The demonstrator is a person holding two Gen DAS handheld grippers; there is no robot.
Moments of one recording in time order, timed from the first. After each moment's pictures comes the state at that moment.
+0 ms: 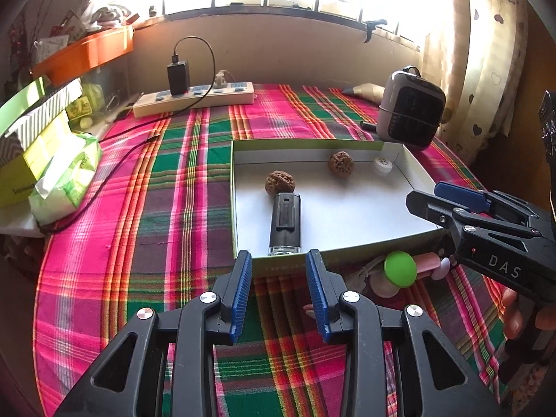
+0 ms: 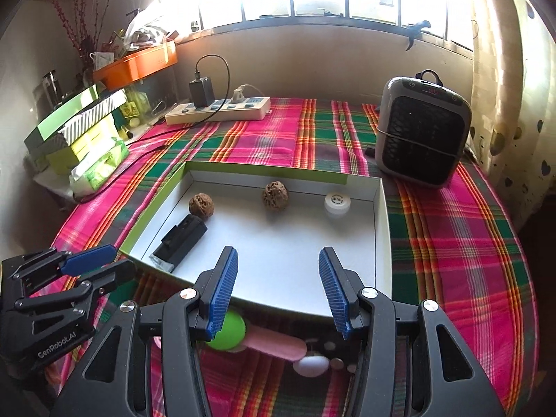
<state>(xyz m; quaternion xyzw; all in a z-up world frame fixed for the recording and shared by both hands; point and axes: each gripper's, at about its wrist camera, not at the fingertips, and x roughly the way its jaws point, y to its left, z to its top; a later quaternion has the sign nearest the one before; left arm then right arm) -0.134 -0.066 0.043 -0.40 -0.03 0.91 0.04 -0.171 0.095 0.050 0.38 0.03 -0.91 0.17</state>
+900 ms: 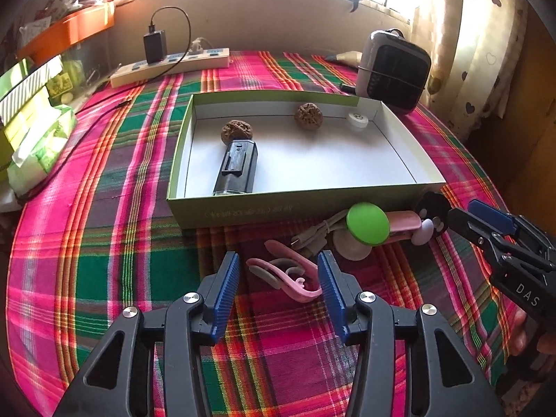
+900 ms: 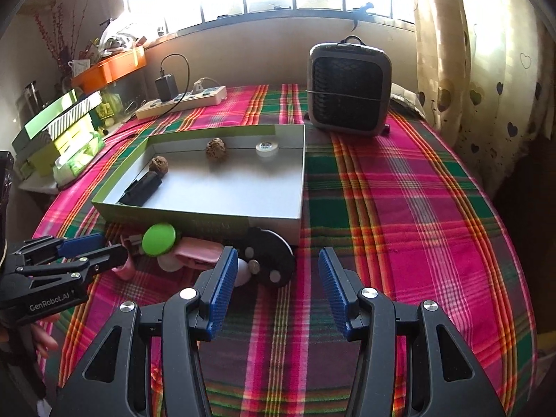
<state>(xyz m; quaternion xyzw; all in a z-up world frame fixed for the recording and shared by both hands) -0.123 -0.028 0.016 -0.45 -0.03 0.89 0.06 -0.125 0.159 0.026 0.39 0.01 -0.91 0.12</state>
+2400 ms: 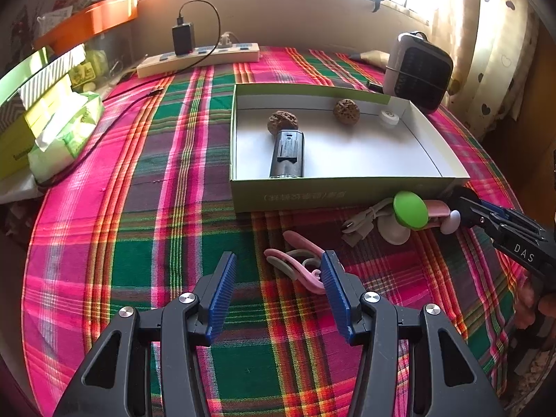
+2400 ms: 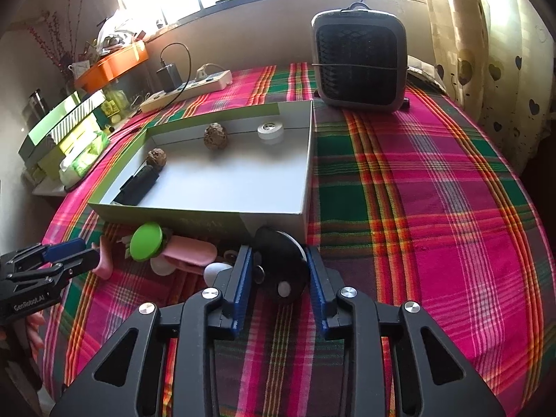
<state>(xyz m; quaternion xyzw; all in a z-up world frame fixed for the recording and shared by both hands) -0.114 -0.061 0.014 -0.46 -0.03 0.89 0.03 -0.150 0.169 0.008 0.42 -0.02 -0.89 0.16</state>
